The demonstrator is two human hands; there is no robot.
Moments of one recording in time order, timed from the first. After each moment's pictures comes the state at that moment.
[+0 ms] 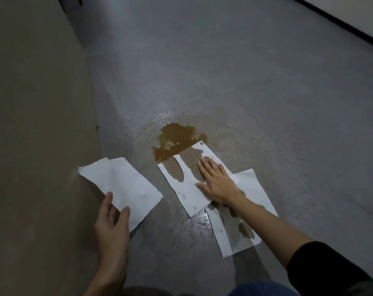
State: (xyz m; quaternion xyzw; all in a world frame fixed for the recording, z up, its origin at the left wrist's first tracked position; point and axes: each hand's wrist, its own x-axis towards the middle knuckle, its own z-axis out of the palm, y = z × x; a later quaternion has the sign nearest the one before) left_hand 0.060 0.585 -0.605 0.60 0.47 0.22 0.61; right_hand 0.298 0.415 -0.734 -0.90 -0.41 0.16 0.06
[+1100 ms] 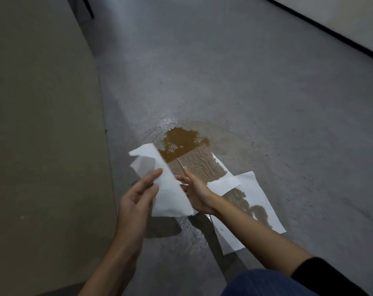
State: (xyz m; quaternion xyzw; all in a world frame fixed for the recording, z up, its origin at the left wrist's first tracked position) left_hand 0.080 0.565 -0.542 0.58 0.32 0.18 0.73; right_hand 0.231 0.480 -0.671 -0.54 0.02 0.57 0.61
